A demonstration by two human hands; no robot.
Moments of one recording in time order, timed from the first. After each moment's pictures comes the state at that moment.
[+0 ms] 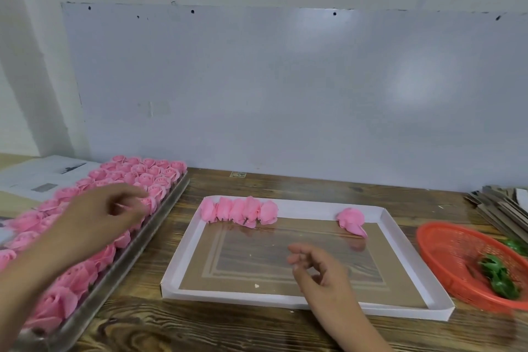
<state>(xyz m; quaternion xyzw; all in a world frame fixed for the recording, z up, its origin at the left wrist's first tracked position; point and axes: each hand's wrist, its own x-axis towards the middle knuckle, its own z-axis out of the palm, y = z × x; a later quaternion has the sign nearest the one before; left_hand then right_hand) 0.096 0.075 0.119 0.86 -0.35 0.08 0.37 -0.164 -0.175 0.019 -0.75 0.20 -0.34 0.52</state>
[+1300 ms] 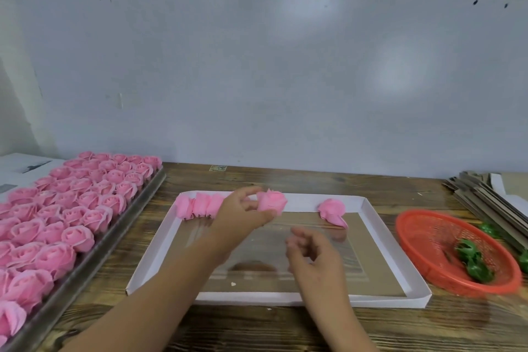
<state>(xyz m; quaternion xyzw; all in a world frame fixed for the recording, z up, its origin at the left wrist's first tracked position) 0.004 -0.145 0.047 0.66 -0.33 -0.25 0.62 -0.163 -0.188 0.025 -0.68 0.30 -0.42 0.53</state>
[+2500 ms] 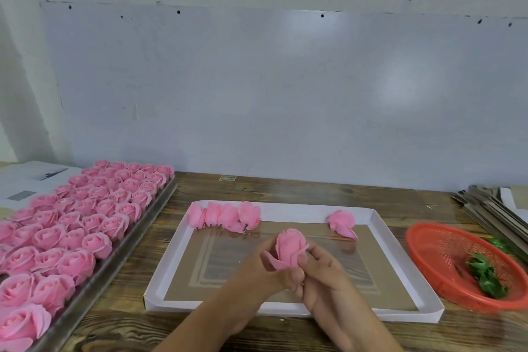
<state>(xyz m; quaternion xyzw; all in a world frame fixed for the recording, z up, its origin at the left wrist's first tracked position) -0.055 -0.090 0.045 0.48 -0.45 -0.41 0.63 -0.174 -0.184 0.044 -0.40 0.08 -0.20 0.89</state>
